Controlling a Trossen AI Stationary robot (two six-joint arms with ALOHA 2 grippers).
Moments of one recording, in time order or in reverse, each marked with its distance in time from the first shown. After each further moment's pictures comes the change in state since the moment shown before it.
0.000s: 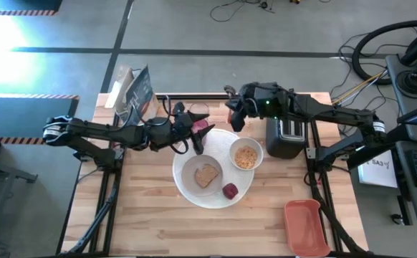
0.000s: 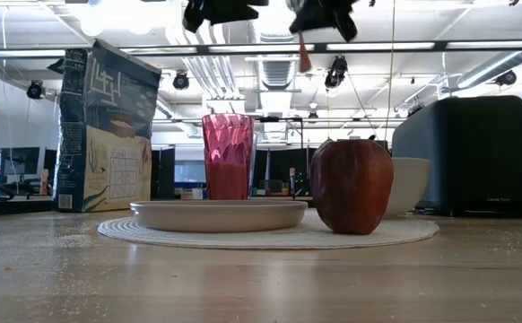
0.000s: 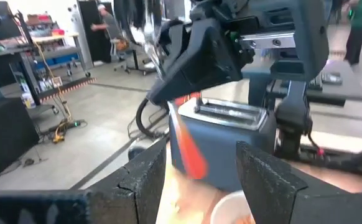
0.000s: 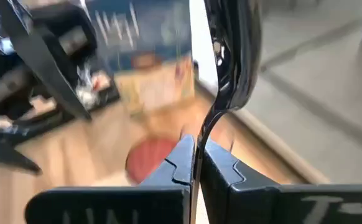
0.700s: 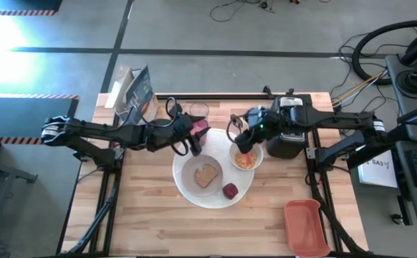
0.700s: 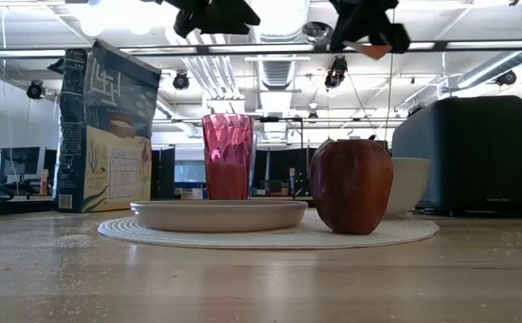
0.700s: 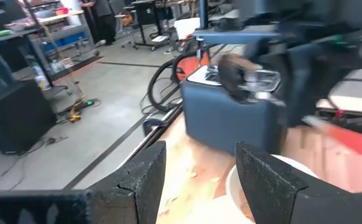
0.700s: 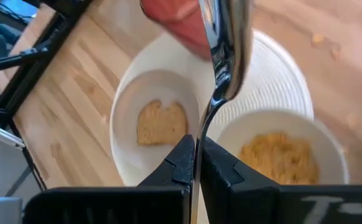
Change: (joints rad) left arm -0.001 -0.023 0.000 -0.171 -0.037 -0.005; right arm 0.142 0.003 -0.002 -0.458 -0.162 0.587
